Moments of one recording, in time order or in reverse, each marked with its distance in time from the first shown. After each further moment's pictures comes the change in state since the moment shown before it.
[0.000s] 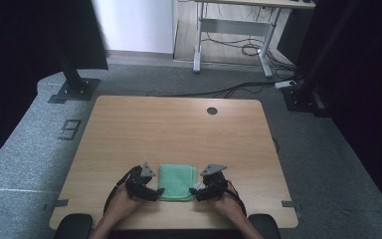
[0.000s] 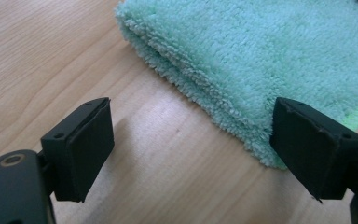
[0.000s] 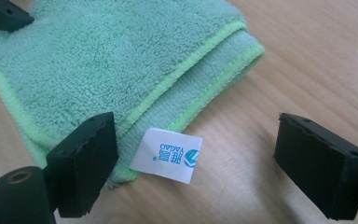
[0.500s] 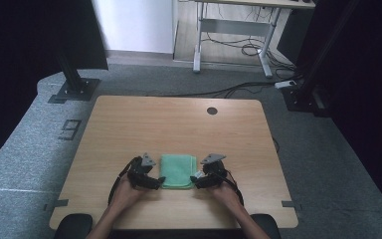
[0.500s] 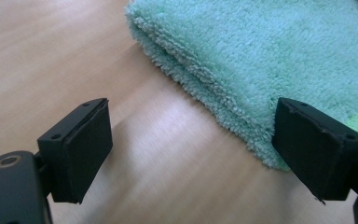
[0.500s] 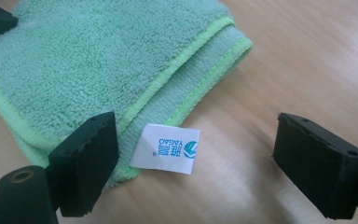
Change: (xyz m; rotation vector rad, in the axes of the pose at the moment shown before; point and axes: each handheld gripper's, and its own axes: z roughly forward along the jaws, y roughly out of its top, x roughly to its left) left arm 0.026 0.017 0.019 -0.057 0.043 -0.036; right arm -0.029 0.018 0.016 -0.005 -0.062 0.032
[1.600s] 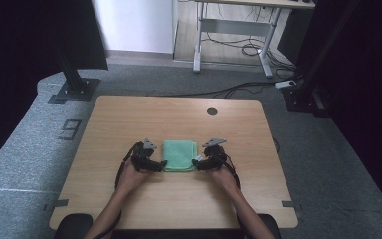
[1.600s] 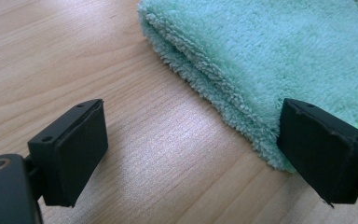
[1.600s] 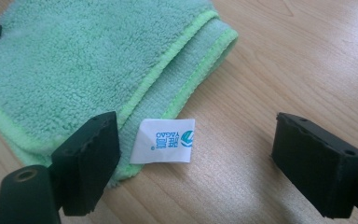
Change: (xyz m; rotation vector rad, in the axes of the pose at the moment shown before) left arm 0.039 0.026 0.030 -0.038 0.021 -0.068; right arm -0.045 0.025 0.028 -0.017 -0.044 0.066
